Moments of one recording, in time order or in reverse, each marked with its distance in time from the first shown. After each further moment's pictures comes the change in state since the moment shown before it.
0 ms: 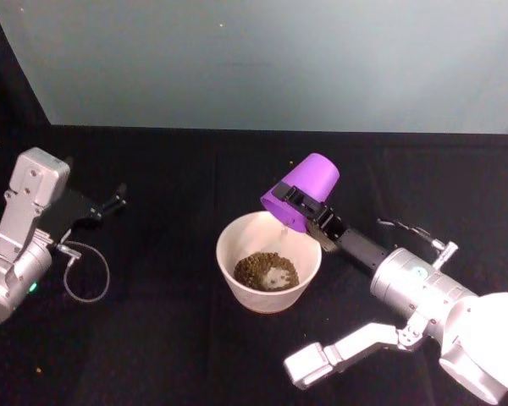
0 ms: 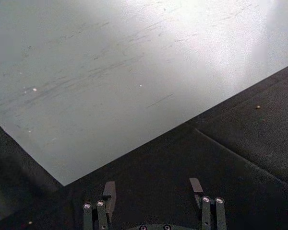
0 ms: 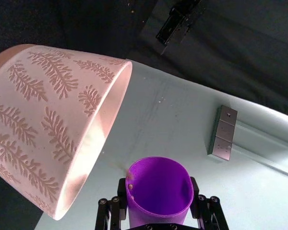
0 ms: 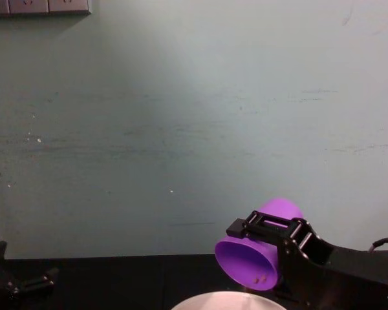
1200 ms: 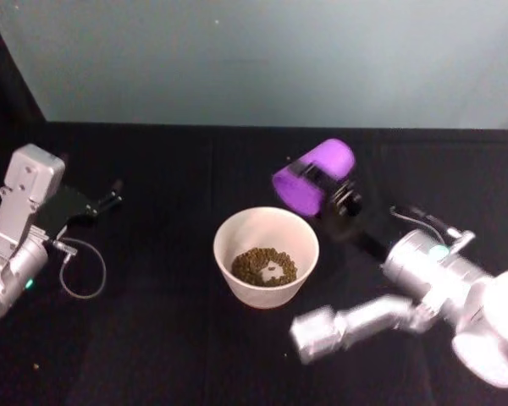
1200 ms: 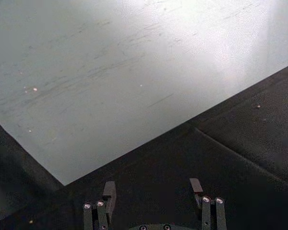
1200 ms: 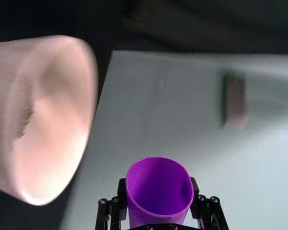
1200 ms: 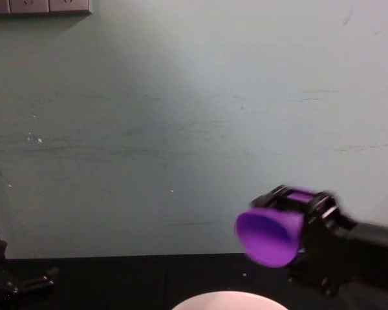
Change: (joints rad) left arm 0.000 0.000 0.000 0.000 0.000 0.000 0.000; right arm -0.037 0.015 0.086 -0.041 0.216 -0.028 0.030
